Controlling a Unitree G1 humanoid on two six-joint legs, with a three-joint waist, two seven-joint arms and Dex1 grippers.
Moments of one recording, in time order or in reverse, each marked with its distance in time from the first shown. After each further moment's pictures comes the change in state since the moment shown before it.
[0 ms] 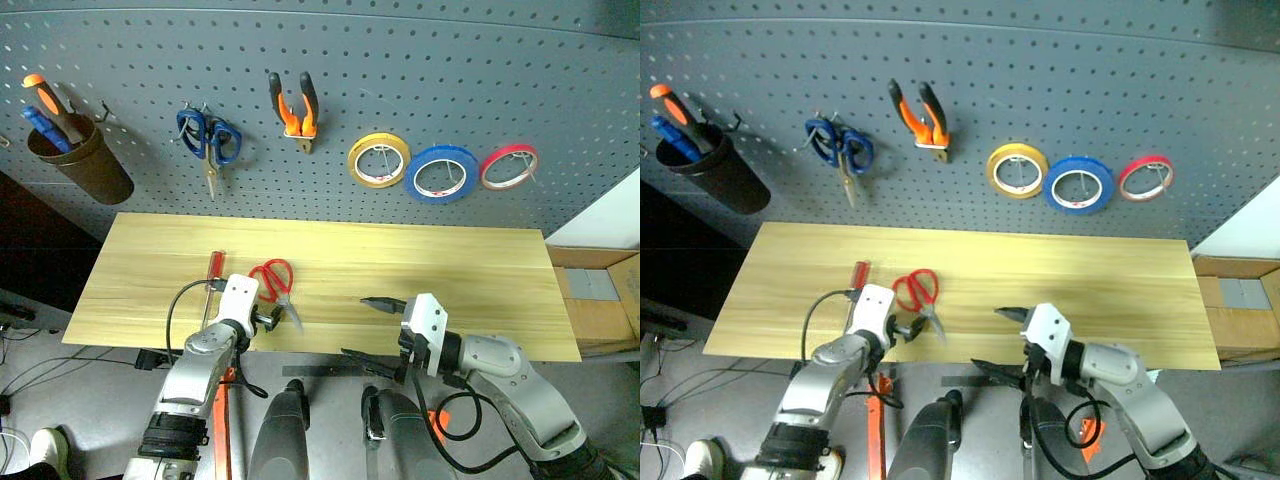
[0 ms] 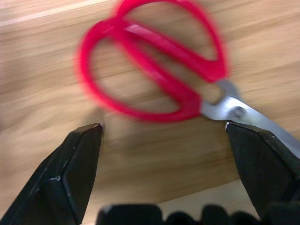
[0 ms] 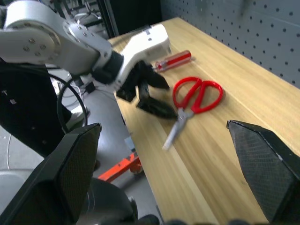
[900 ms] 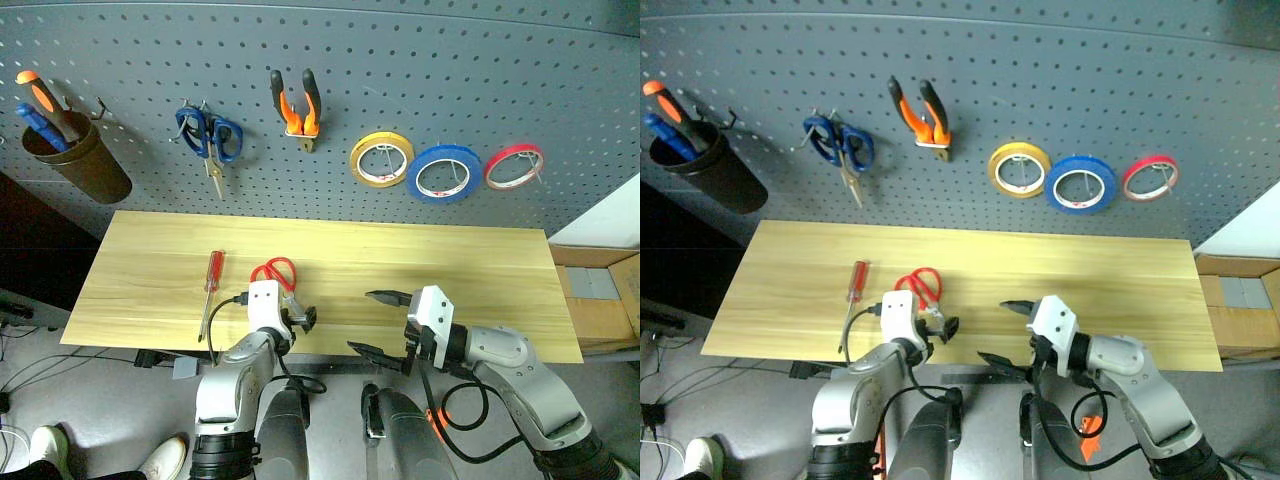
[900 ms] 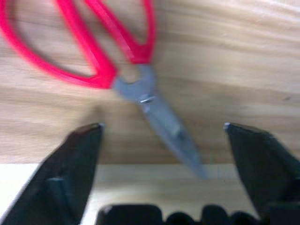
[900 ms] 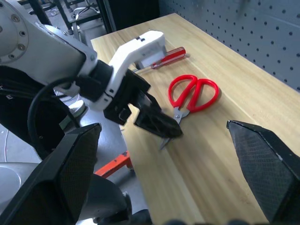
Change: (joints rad) left arm 0.059 -0.377 0.118 -0.299 -0.102 0.335 0.245; right arm -0.024 -0.030 -0.039 0.017 0.009 0.004 0.035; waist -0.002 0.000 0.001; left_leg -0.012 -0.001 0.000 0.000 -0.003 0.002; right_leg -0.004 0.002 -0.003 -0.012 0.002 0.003
